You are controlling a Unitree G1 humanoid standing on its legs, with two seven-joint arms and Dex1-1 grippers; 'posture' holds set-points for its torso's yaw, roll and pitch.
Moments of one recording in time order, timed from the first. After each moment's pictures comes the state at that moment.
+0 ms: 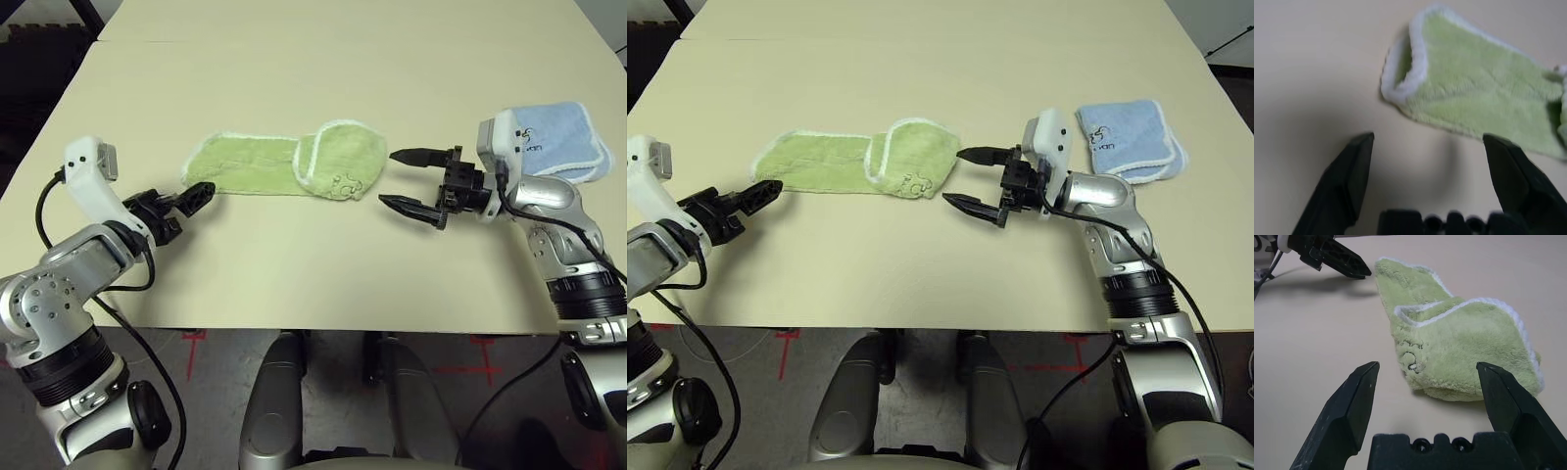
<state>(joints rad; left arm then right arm) -0.49 0.36 0.67 -0.38 -0.77 1.43 -0.05 -0.61 -0.53 0.02 0.18 0.35 0.09 1.12</state>
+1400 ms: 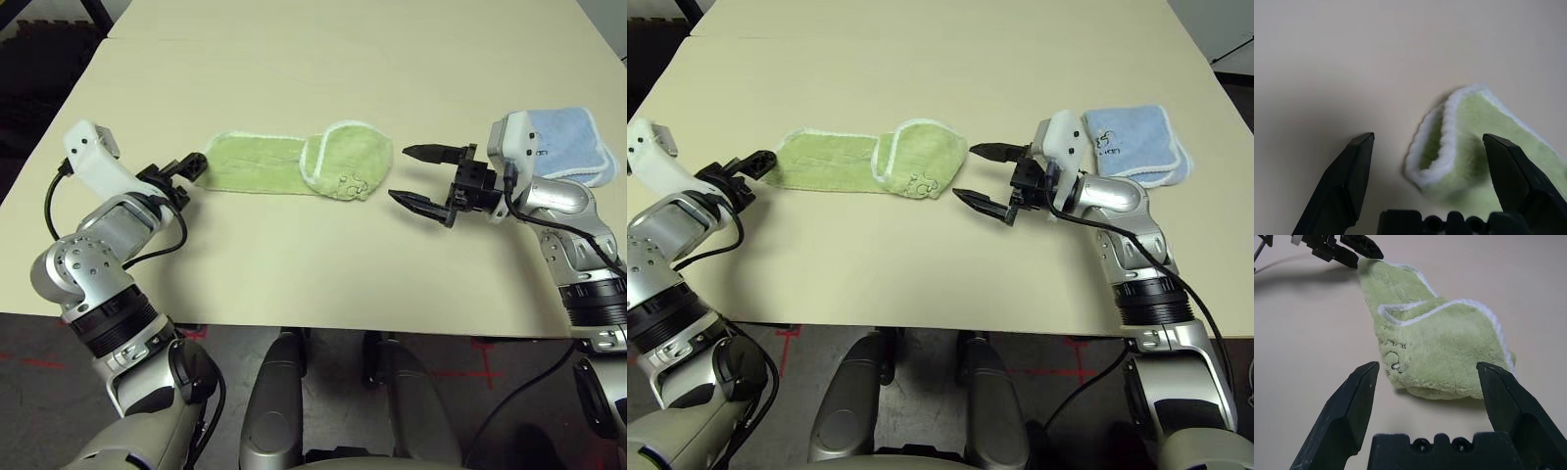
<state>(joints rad) -0.70 0.21 0.72 -0.18 -0.63 1.27 0.15 -0.60 -0.57 0.02 0.16 0.35 0.07 1.05</state>
